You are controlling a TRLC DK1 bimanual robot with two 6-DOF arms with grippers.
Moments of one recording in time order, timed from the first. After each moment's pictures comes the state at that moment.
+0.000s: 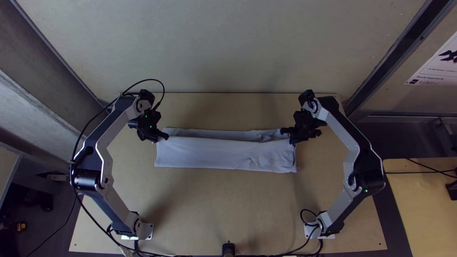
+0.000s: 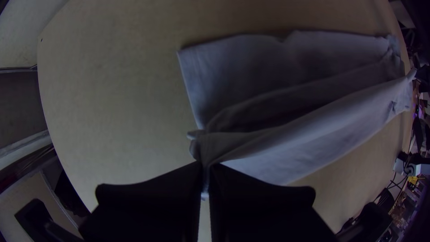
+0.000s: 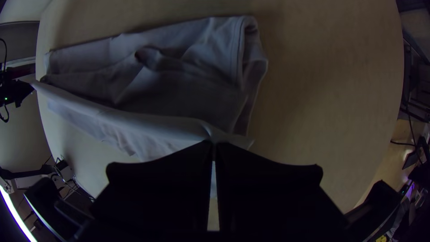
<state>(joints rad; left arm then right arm) -0.05 1.82 1.61 -1.22 -0.06 0.24 0.18 1.86 1.58 -1.26 -0.18 0.08</state>
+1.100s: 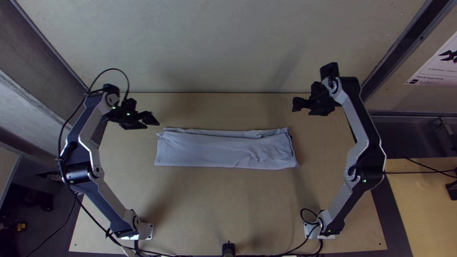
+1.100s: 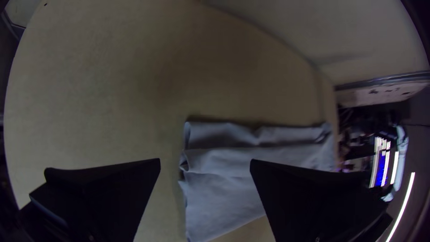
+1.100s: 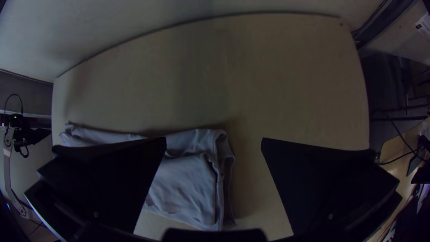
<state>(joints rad) 0.26 1.87 1.67 -1.07 0.53 0.16 0.06 1.92 1.95 -1.20 -0.18 0.15</state>
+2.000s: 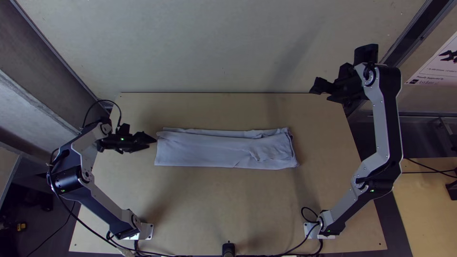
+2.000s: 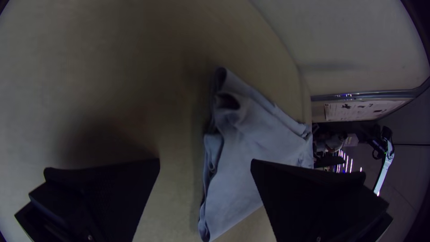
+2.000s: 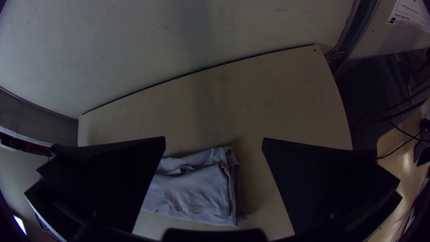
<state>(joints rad) 0.41 1.82 1.22 -0.82 0.77 0.25 -0.01 1.83 2.19 -1.33 -0.24 0.24</state>
